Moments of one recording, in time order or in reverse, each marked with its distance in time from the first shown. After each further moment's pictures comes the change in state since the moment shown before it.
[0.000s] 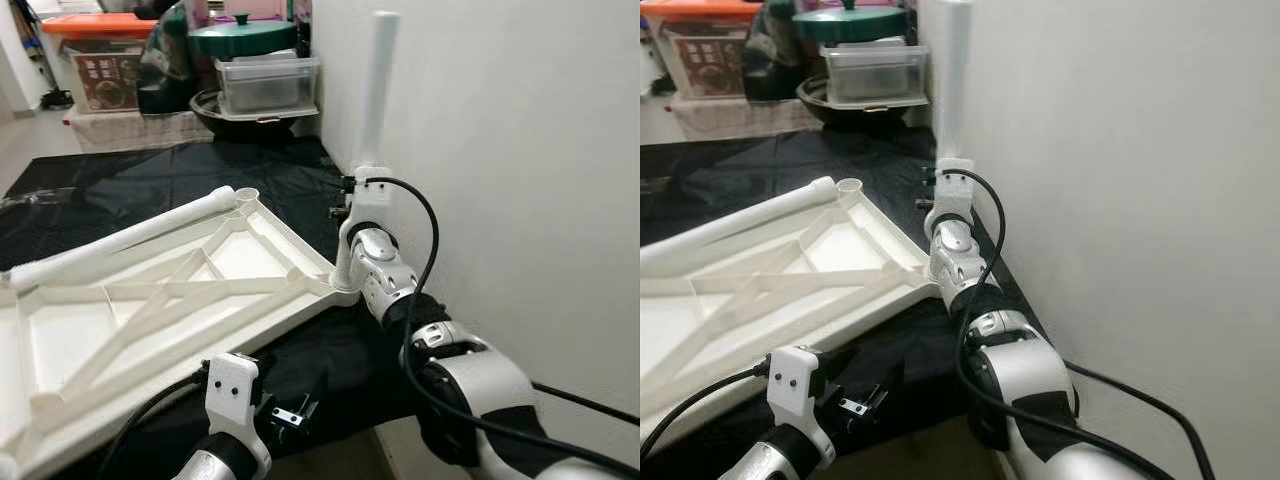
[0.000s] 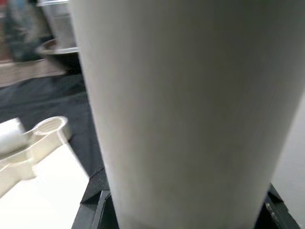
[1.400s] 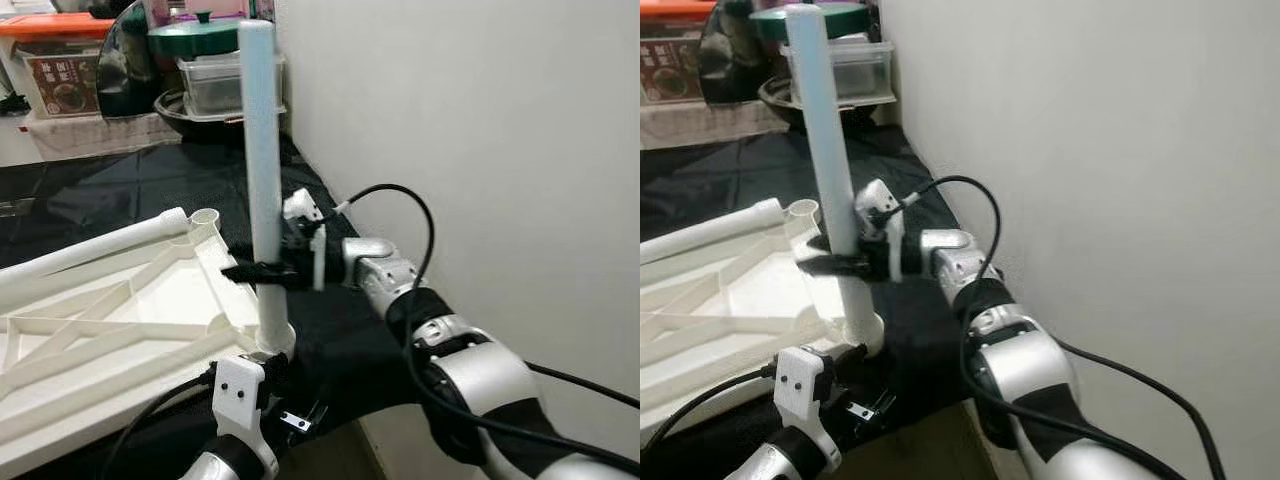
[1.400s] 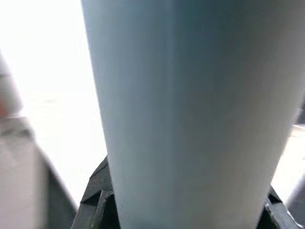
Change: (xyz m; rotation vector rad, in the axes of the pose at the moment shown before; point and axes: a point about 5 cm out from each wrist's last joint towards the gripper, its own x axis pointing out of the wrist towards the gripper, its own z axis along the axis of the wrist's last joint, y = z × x) left arm 0.000 -0.007 0.000 -0.028 -0.008 -0.058; right arm -0.035 0.049 -0.003 -0.150 0.085 1.299
